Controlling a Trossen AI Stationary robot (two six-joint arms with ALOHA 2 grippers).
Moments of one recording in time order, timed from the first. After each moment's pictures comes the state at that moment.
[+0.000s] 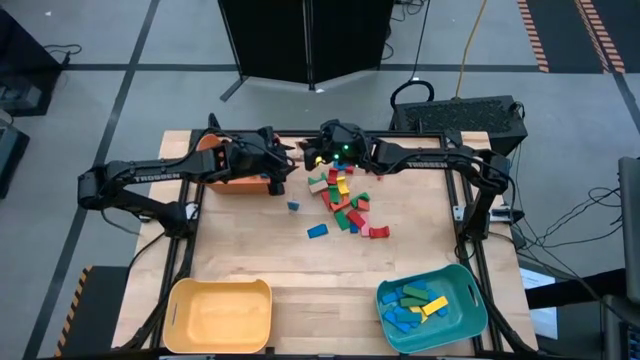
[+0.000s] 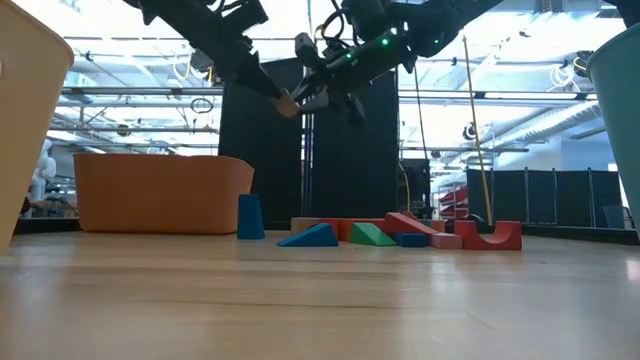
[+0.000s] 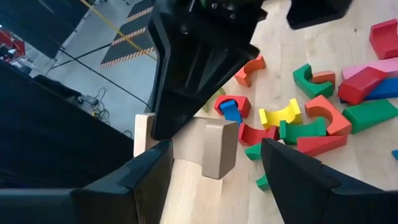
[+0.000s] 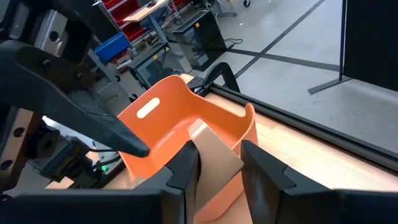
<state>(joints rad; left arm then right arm) 0.29 1.24 0.96 -0.22 -0.18 0.48 -0.31 1.80 1.33 0.18 0.15 0.56</state>
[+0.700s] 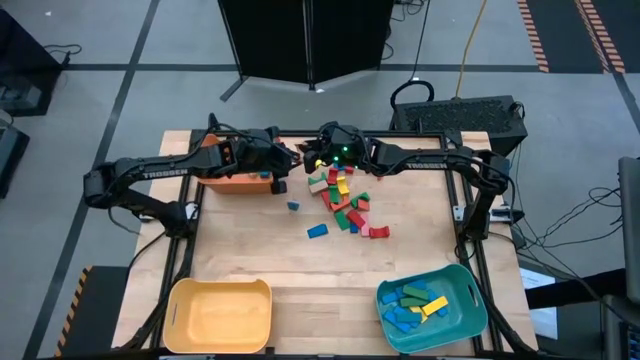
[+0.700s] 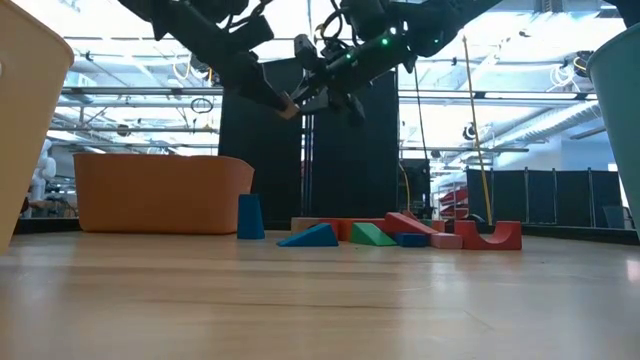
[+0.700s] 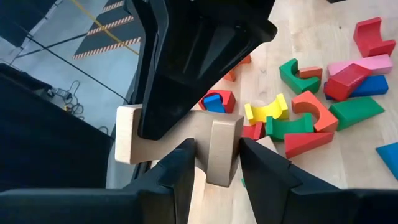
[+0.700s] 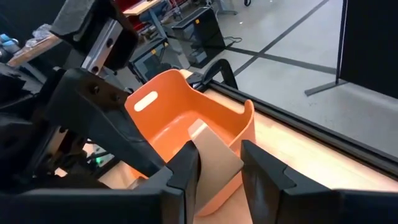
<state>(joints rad) 0.35 1.30 0.96 -0.21 -0.05 0.45 -0.30 1.80 1.33 0.17 0.16 0.53</state>
